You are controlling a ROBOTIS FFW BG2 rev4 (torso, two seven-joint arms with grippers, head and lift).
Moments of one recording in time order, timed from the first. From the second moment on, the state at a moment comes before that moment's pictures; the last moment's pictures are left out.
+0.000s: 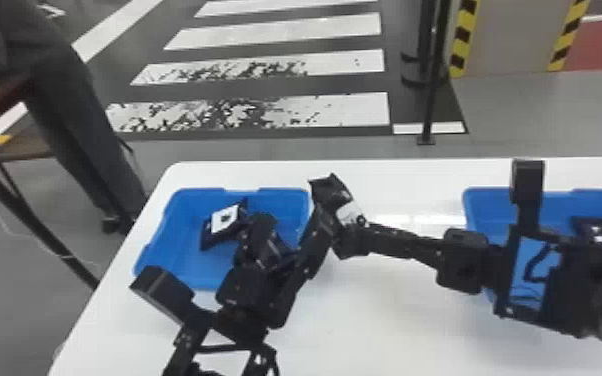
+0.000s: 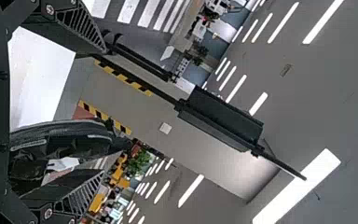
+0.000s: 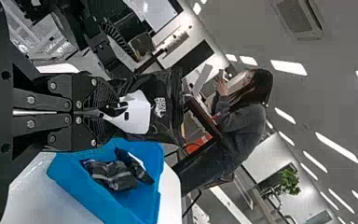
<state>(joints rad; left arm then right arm) 0.52 0.05 -0.11 -2.09 0.52 -0.05 -0.23 -0.09 -0.36 0.30 -1.83 -0.84 0.71 0.66</state>
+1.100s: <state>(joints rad) 0.51 0.06 -0.14 -2.10 0.46 -0.06 -0.19 -0.16 -0.36 0.41 -1.77 -0.90 0.71 0.66</state>
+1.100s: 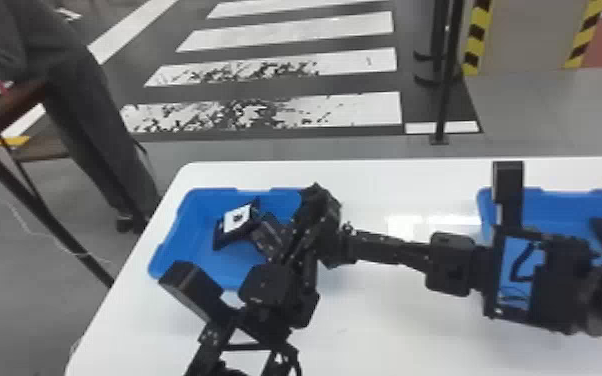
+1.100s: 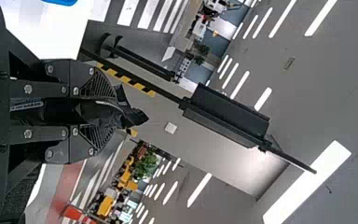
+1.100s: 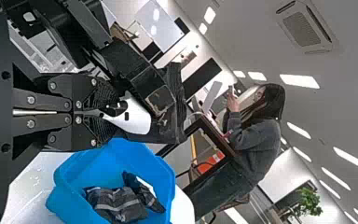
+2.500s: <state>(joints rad) 0.18 0.04 0.09 -1.52 -0.04 -0.28 0.00 -0.13 -0.36 0.36 -1.71 -0.99 0.64 0.67</state>
